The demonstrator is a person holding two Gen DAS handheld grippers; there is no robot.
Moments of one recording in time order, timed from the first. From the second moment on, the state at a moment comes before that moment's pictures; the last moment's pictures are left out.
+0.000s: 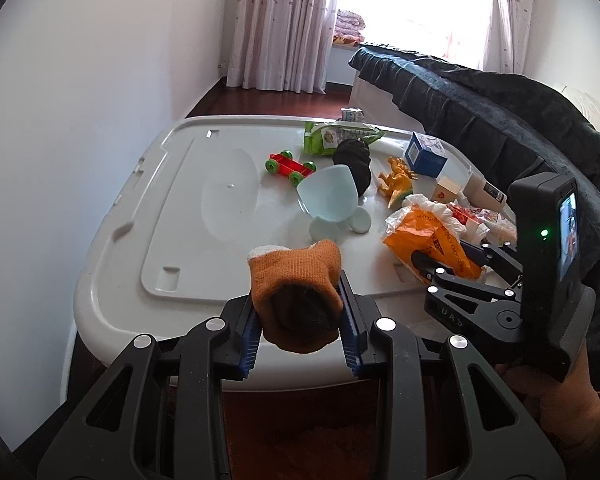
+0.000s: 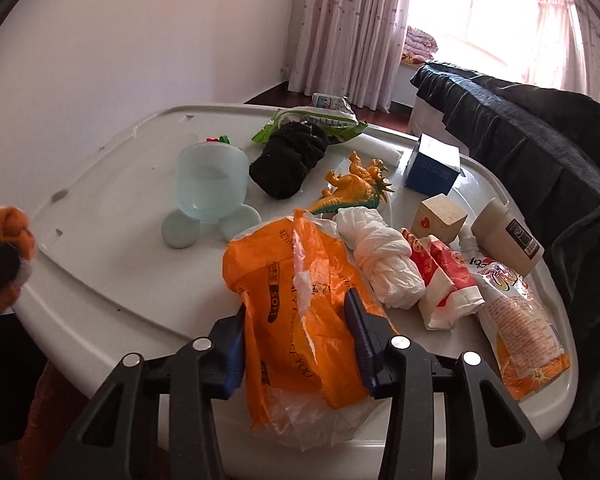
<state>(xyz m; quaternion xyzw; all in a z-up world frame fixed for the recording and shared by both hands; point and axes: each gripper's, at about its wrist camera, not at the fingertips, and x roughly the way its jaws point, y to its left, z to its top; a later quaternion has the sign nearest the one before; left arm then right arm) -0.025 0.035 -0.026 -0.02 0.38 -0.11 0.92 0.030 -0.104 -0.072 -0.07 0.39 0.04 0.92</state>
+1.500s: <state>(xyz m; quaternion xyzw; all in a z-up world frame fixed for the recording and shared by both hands) -0.088 -0.002 -0.009 -0.01 0.41 -0.15 0.90 -0.047 -0.220 0.010 -0.02 0.38 -0.04 0.92</state>
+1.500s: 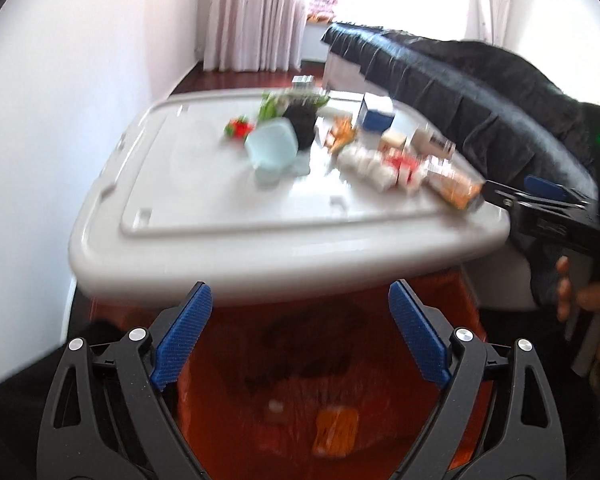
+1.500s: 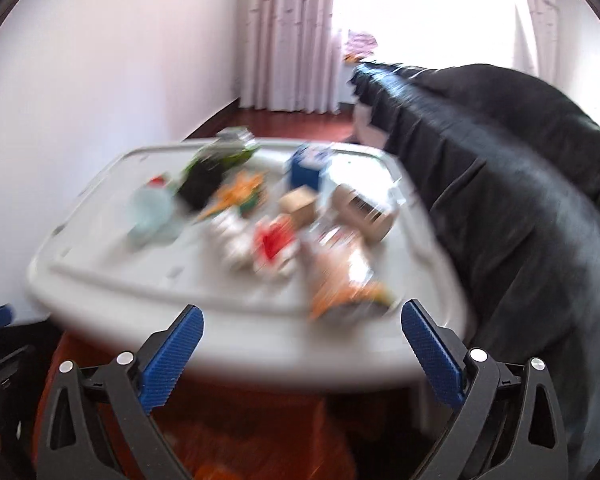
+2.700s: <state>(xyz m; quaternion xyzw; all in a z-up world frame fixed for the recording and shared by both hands) 0.087 -0.023 -0.036 -0.10 0.45 -0.08 0.88 0.003 -0.245 0.018 0.02 0.36 0.00 0.93</state>
